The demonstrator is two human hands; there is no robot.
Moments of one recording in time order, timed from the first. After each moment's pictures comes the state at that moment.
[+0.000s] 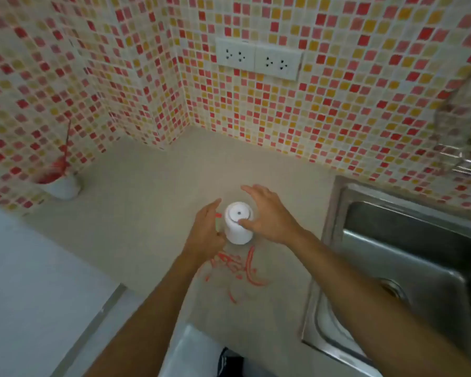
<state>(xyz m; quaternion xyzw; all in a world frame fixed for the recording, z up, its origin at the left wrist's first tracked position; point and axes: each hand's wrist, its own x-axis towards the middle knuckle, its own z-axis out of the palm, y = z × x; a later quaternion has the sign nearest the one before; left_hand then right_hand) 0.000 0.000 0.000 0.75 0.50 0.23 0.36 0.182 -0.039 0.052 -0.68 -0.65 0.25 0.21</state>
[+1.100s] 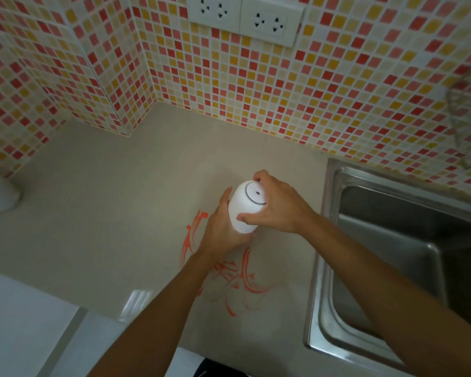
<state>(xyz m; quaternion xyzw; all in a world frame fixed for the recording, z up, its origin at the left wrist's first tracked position) 0.060 0.037 -0.048 0.71 0.42 0.25 0.51 0.209 -0.004 0.059 -0.74 -0.60 0.27 0.17</state>
